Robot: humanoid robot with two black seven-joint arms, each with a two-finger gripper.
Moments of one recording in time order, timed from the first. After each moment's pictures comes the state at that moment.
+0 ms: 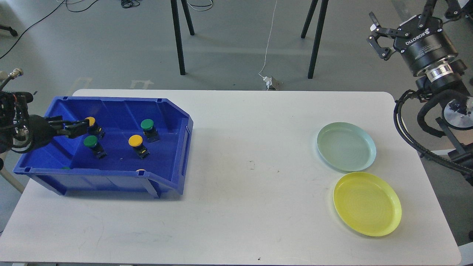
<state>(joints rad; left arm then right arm) -0.75 0.90 -0.33 -0.96 1.63 -0.21 -0.13 0.72 -0.48 1.04 0.92 0.10 0.48 0.13</state>
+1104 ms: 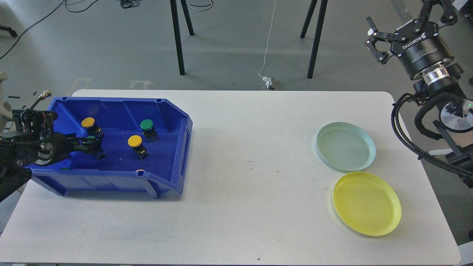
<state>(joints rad) -0.71 0.71 -0.33 -0.75 1.66 -0.21 -0.16 0.71 -0.47 1.03 0.91 0.10 0.48 0.13</state>
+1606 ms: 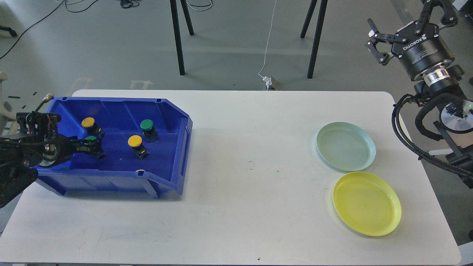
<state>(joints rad) -0.71 0.67 -0.33 -0.68 1.67 -0.21 -0.17 0.71 -0.47 1.03 0.90 0.10 0.48 0.13</state>
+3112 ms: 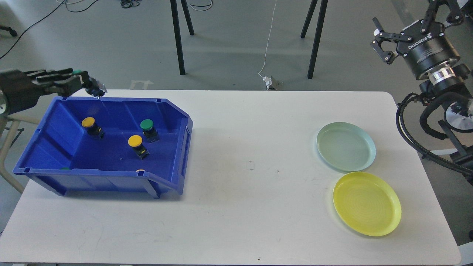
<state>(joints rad) -0.82 1.15 -0.55 -1.37 1.51 -0.26 -0.19 0.72 -0.49 1.03 0.89 0.10 0.48 0.13</state>
